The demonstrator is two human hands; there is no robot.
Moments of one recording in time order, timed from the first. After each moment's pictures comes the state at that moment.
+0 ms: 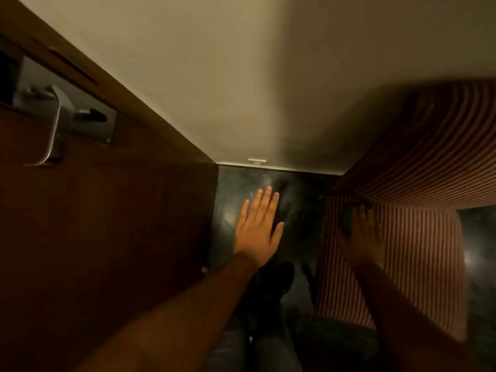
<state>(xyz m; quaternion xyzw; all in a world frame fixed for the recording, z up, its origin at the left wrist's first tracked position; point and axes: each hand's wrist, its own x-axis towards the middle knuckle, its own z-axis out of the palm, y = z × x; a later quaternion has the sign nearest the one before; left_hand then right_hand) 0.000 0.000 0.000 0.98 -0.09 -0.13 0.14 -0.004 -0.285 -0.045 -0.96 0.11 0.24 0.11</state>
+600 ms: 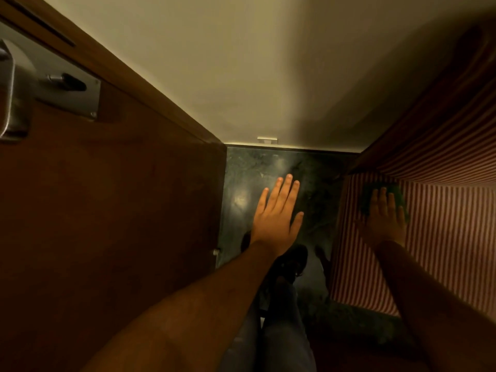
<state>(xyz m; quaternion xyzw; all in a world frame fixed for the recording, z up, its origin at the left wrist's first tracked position) -0.013 -0.019 -0.042 0.97 -0.09 -0.18 0.12 -0.007 -0.306 -0.113 -0.94 0.11 0.33 0.03</state>
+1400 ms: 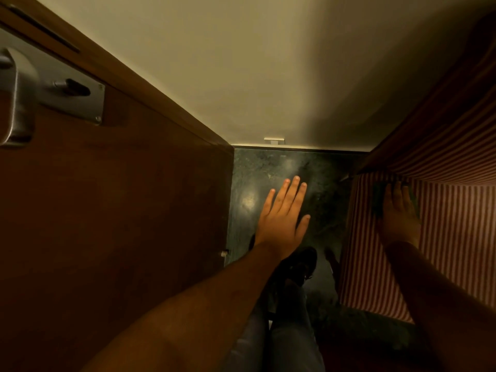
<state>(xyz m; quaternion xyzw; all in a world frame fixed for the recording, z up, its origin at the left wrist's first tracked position) -0.014 -0.017 -0.052 0.98 -0.12 -0.15 0.11 0.002 -0.319 -0.127 -0.96 0.09 0.22 0.12</state>
